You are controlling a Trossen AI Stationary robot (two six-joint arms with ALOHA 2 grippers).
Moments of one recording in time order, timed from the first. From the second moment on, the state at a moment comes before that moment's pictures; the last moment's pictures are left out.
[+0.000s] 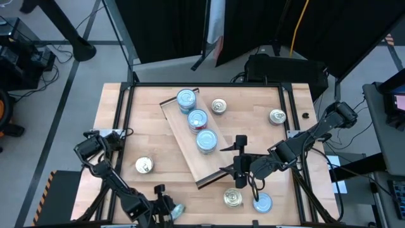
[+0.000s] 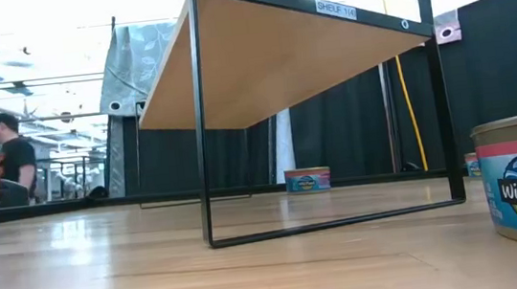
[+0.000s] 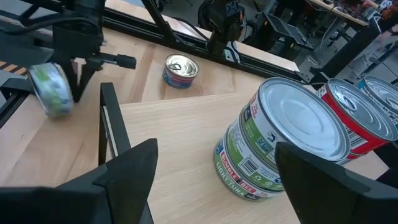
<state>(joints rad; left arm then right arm) -0.96 1.97 1.15 -0.35 -0.56 -1.04 0.55 1.40 1.11 -0.26 0.63 0.04</state>
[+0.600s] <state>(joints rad) -1.10 1.68 1.30 -0.88 -0.68 -1.46 0.56 1.40 1.11 -0.29 0.63 0.09</state>
